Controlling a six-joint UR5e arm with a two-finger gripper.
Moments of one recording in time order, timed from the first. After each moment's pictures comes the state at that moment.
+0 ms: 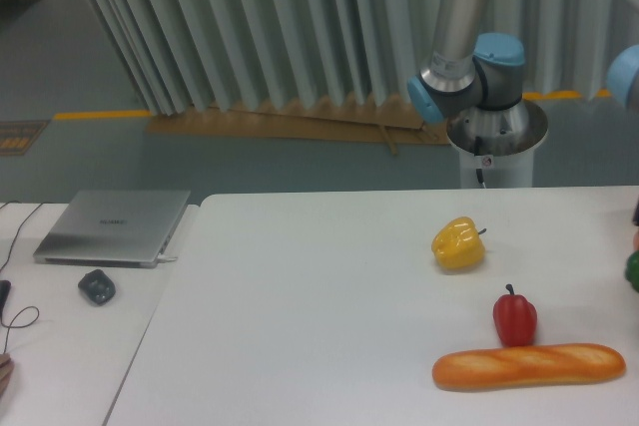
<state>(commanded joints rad) 2.65 -1.93 -1.47 -1.38 1.49 1.75</state>
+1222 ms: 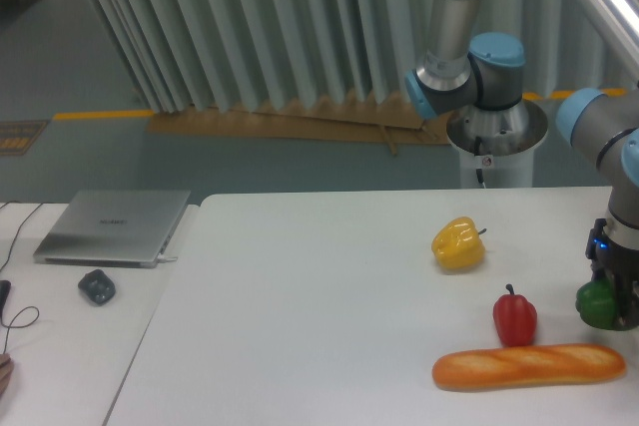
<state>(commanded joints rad) 2.60 -1.98 -1.53 -1.21 1.51 1.75</state>
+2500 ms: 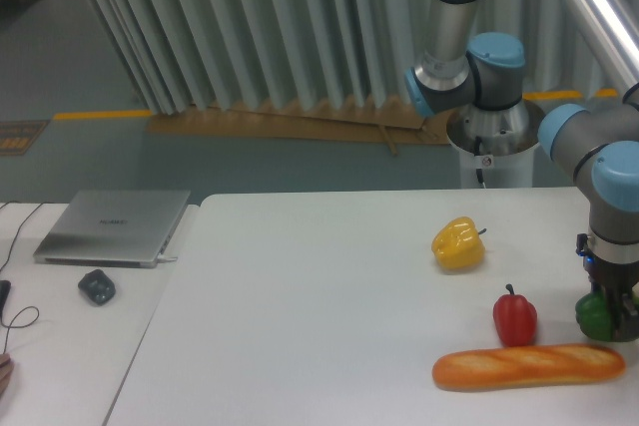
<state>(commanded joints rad) 2.55 -2.00 -1.53 -1.15 1.60 1.73</state>
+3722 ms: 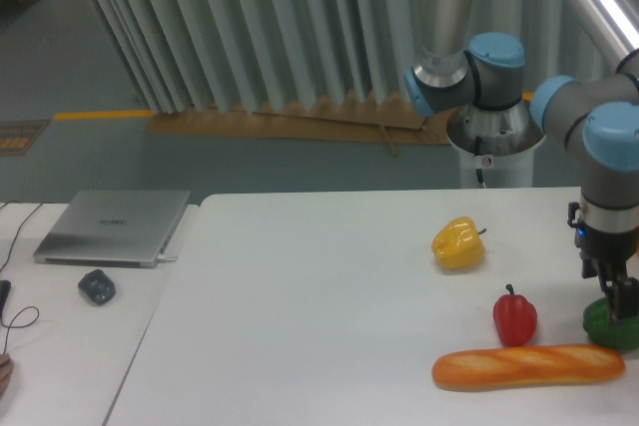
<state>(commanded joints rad) 2.52 -1.88 -1.54 -1.19 1.53 1.73</state>
